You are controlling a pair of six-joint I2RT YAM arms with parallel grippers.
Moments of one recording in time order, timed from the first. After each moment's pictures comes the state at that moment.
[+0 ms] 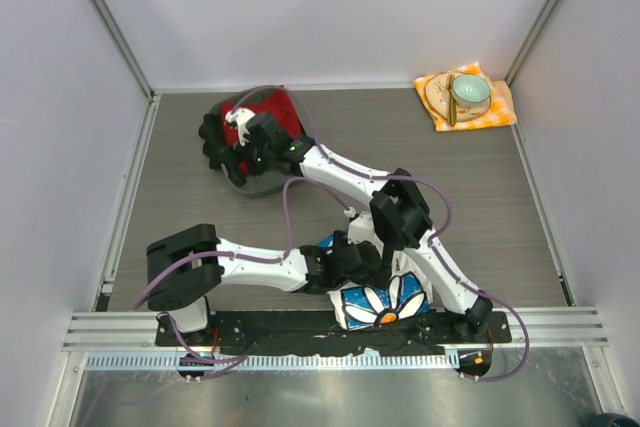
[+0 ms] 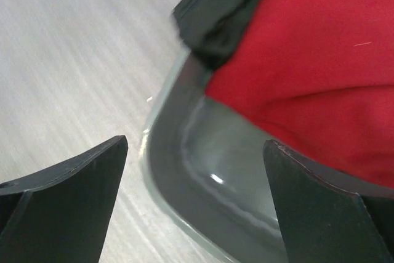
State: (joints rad) left arm -1.34 1.70 0.93 -0.01 -0.38 -0.86; right arm 0.90 2.44 2.18 -0.34 -0.17 0.14
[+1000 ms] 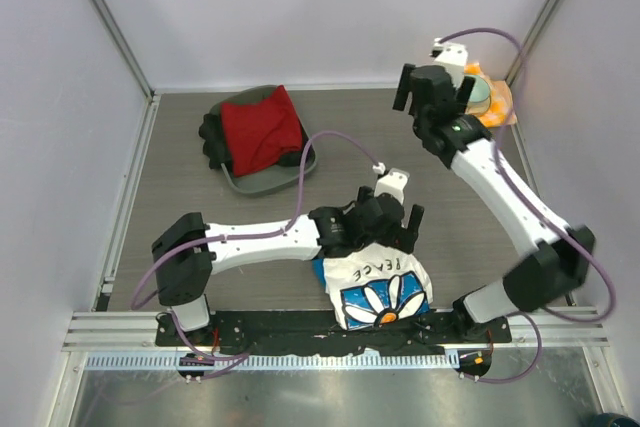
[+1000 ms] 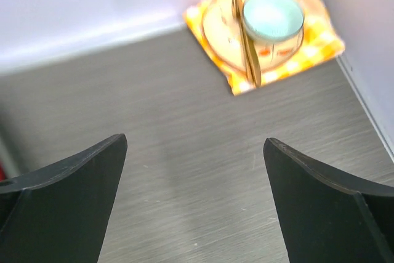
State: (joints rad) left arm -1.27 1.73 1.29 -0.20 -0.34 -0.64; right arm 0.41 1.57 1.47 -0.40 0.66 0.29
